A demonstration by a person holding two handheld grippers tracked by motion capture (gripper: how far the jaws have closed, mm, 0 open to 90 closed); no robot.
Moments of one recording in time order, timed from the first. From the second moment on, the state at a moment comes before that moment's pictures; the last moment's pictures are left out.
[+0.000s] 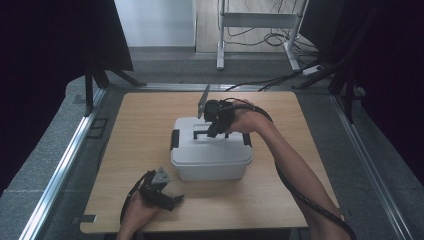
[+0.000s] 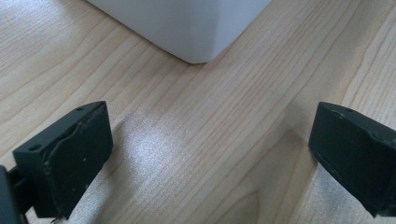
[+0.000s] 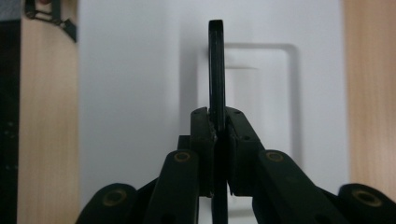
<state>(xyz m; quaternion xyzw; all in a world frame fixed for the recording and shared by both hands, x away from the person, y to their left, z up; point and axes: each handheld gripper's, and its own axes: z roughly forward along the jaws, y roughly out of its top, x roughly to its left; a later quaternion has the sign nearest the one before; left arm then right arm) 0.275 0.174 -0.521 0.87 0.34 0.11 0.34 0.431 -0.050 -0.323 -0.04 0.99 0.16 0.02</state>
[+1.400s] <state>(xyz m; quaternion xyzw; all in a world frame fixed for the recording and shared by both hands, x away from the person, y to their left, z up) 0.274 0.174 -0.521 0.87 0.34 0.11 0.34 0.370 -0.254 -0.378 0.24 0.90 0.35 0.13</state>
